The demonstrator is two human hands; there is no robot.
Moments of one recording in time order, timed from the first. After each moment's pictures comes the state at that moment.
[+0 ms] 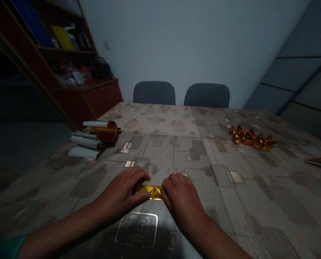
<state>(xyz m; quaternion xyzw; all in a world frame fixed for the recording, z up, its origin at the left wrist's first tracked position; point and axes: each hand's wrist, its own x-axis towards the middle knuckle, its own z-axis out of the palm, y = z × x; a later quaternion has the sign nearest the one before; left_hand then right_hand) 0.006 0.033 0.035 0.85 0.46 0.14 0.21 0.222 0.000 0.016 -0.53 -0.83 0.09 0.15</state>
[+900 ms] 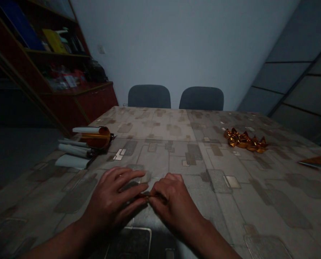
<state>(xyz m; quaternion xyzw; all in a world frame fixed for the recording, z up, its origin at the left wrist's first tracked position) 0.012 0.034 0.040 0.88 0.32 0.35 -0.04 0.218 0.013 0.035 -0.45 -0.81 0.21 0.32</state>
